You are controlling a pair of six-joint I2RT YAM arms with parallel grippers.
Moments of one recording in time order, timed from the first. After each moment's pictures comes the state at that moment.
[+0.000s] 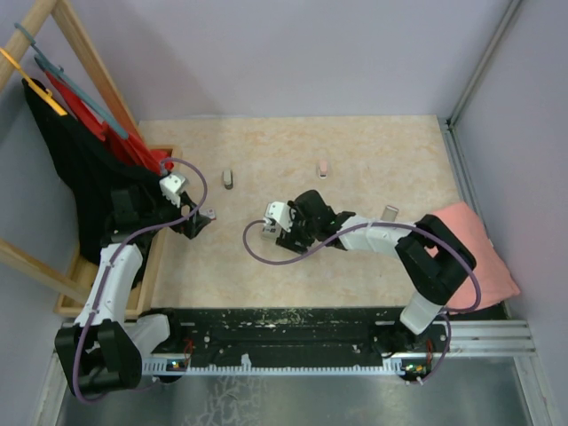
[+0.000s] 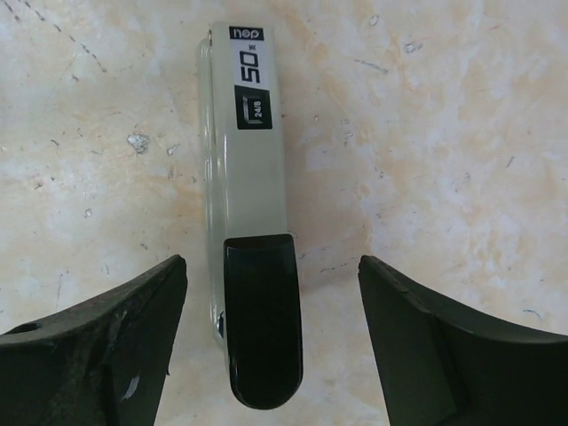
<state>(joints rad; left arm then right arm) 0.12 1.03 0.71 -0.28 0.72 0.44 0.78 1.67 0.91 -0.05 -0.16 -0.56</state>
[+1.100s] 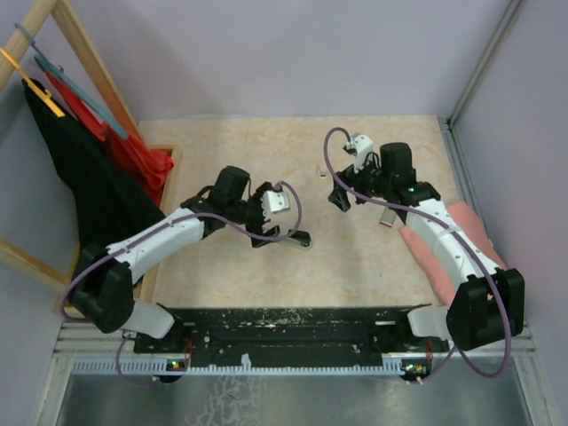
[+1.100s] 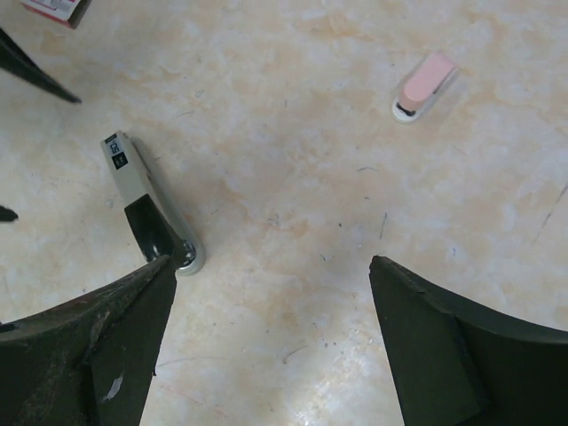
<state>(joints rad) -0.58 1.41 0.98 -0.30 0.52 0.62 0.30 1.30 1.05 -0.37 -0.44 -0.20</state>
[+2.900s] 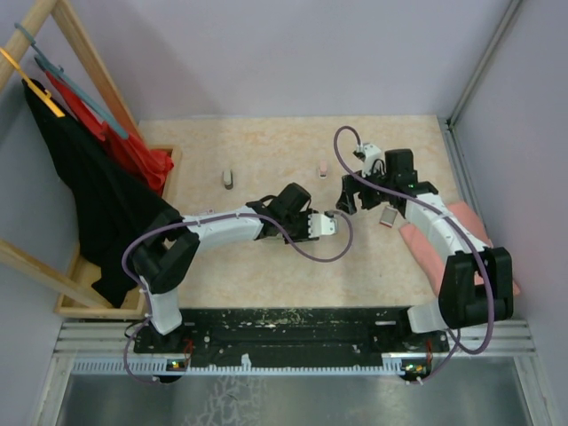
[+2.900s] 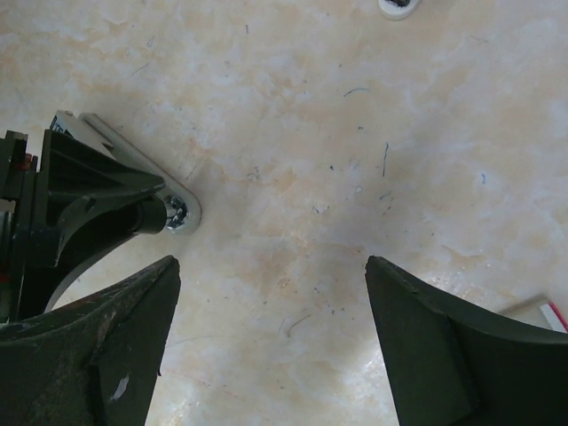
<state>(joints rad) -0.88 1.86 1.21 -0.24 0.18 0.75 0.17 1.39 0.99 -0.37 -0.49 -0.13</state>
